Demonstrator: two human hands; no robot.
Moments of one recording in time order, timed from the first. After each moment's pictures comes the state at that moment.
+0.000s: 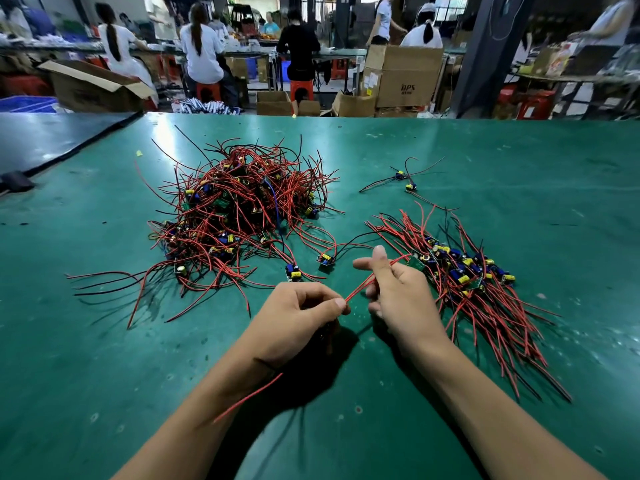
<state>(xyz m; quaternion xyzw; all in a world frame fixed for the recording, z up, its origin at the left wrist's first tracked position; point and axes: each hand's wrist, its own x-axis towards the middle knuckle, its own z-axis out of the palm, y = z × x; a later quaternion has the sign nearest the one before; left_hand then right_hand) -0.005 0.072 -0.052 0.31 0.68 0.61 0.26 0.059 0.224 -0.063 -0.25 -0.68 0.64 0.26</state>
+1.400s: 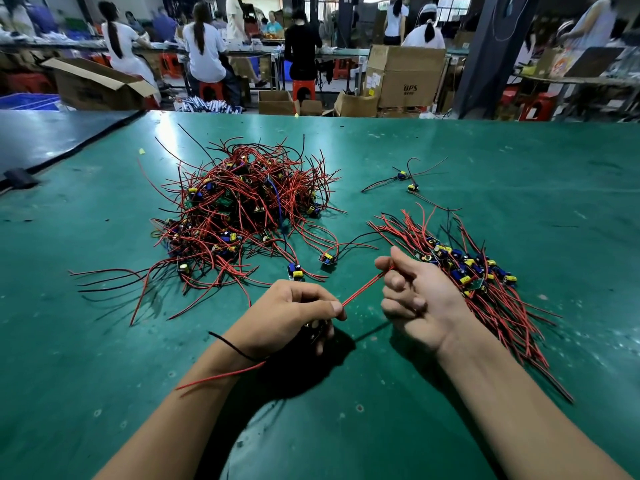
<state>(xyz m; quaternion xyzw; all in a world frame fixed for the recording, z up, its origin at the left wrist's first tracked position) -0.018 0.063 -0.047 0.31 0.66 0.59 0.35 0.067 0.242 -0.035 -0.25 -0.39 0.88 0.11</state>
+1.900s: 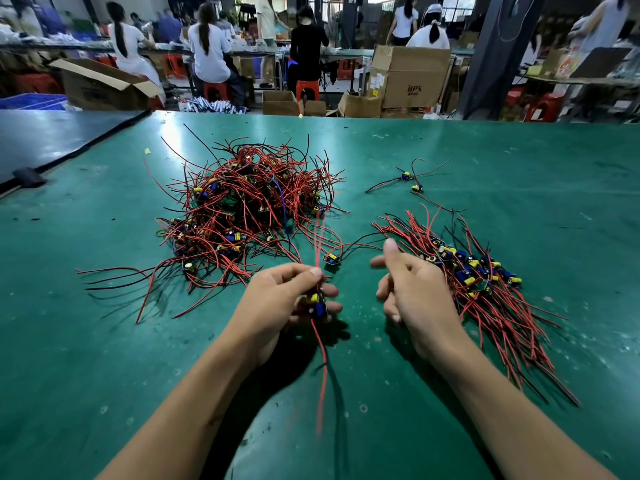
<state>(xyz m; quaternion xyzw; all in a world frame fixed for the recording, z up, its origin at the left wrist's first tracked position) -0.016 0.067 -0.040 0.12 0.60 0.73 0.30 0.067 0.228 -0.048 -0.24 -0.70 0.63 0.24</state>
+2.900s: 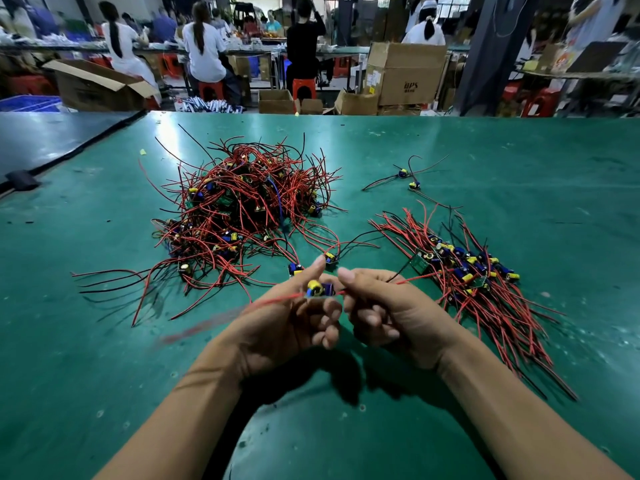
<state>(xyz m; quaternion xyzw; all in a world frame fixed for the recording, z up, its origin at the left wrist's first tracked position) -0.014 0.065 -0.036 0.15 0.46 0.70 0.53 0.080 0.210 -0.029 -0.05 -0.56 0.83 -0.03</state>
